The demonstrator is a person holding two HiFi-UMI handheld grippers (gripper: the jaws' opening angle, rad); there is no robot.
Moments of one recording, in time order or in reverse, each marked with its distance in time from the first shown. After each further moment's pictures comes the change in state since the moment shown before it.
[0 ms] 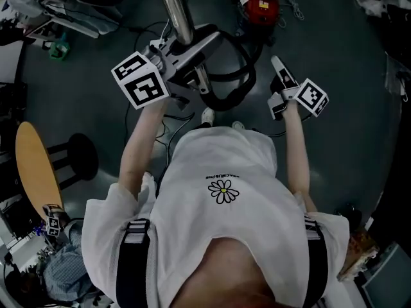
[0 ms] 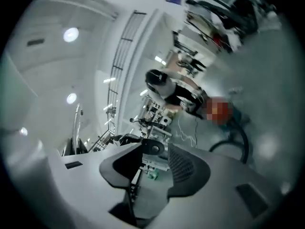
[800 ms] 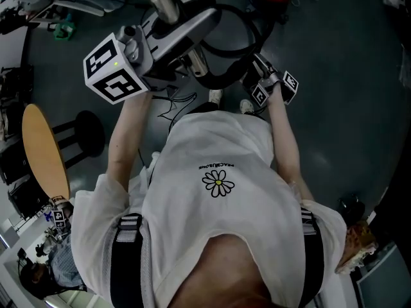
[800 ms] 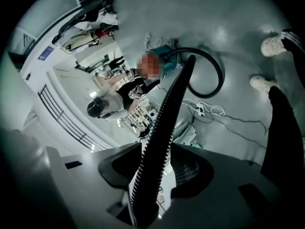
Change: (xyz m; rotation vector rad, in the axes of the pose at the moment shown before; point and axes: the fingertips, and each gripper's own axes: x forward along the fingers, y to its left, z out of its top) left arm 0.014 -0.033 0.022 0.101 0.002 -0.098; right arm 0.041 -0.129 -0.153 1.191 0.026 0.040
